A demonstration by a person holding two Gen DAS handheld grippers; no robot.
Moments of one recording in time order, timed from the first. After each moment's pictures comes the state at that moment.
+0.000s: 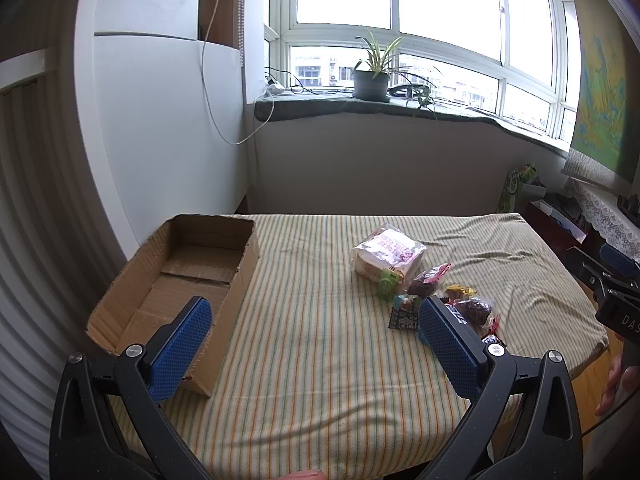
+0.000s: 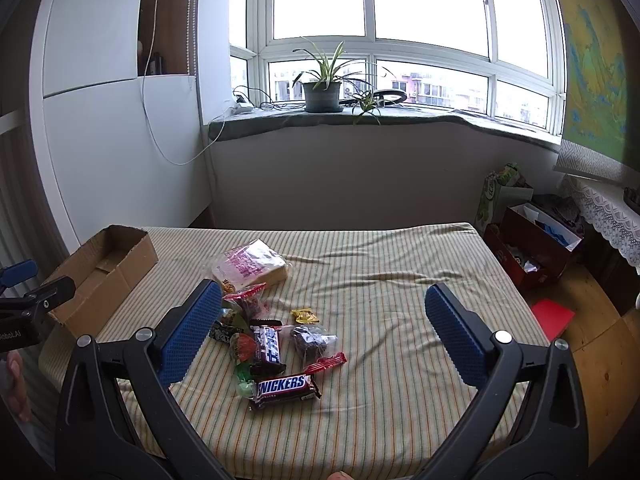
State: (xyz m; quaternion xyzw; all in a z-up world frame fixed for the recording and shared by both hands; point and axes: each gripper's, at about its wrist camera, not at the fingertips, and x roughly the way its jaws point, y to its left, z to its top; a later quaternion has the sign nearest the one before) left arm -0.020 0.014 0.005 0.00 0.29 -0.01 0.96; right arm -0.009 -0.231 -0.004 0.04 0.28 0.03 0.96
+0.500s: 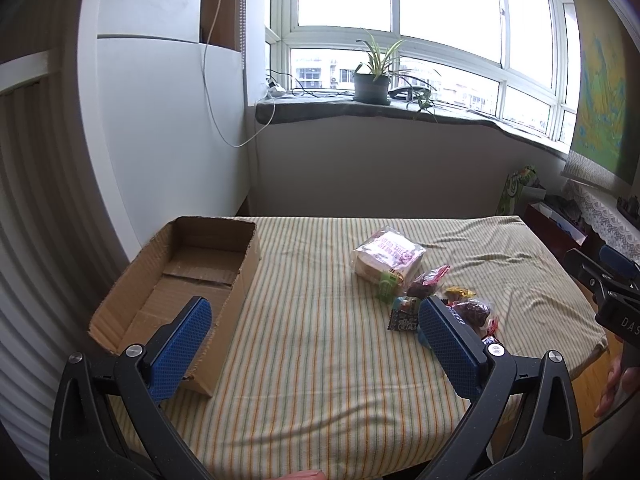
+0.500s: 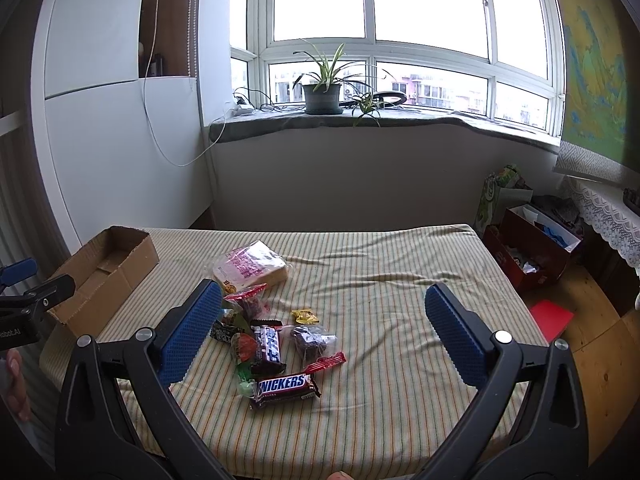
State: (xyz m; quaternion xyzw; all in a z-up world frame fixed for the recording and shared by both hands) left arm -0.022 0.017 0.009 -0.01 0.29 -0.01 0.96; right arm -0.012 -0.231 -0.004 0.04 0.28 0.03 0.96
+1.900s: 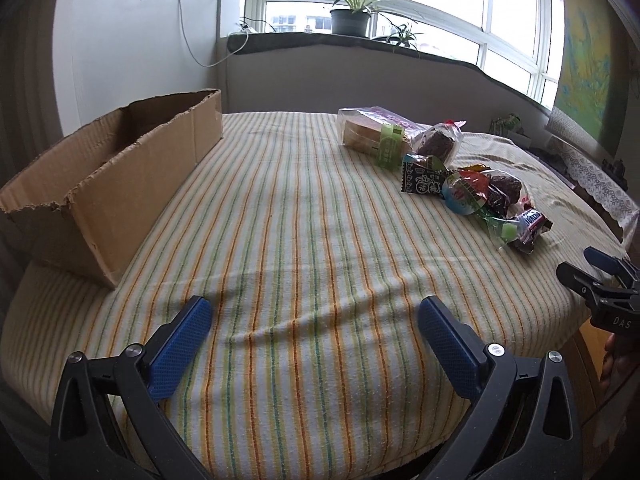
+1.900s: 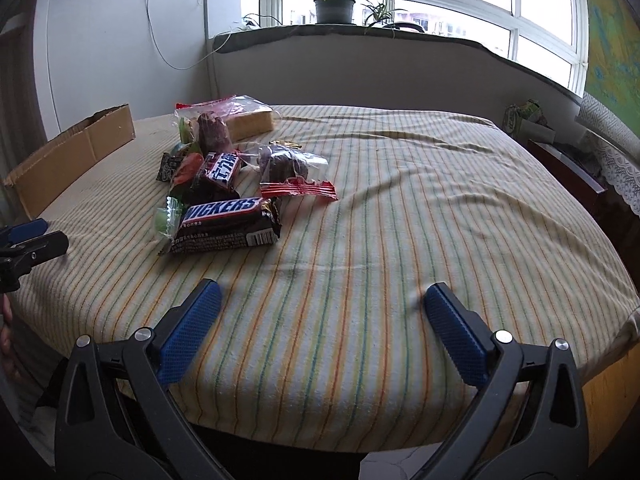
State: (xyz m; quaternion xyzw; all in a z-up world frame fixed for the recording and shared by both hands) left arm -0.021 0.024 -0.147 -0.02 0.34 -0.07 0.94; right arm -0.013 -0.230 -0.167 0.01 0.37 0.08 0.93
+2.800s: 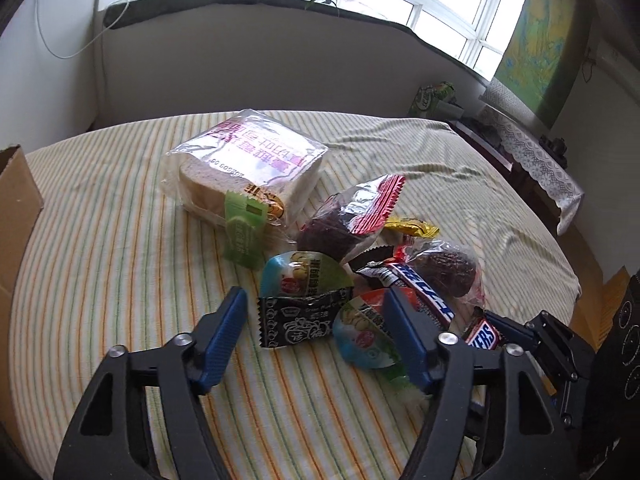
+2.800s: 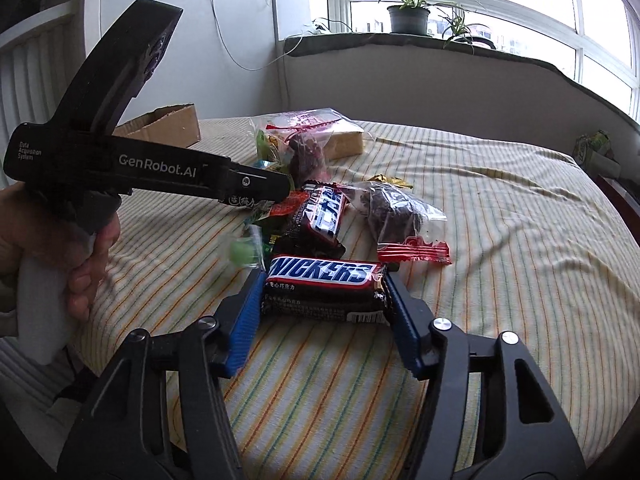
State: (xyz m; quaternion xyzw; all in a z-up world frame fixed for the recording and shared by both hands) left arm 0.111 -0.067 -0.125 -0.03 0.41 -0.24 0.88; right arm 0.003 -0.199 -0.161 0.01 0.35 0.18 0.92
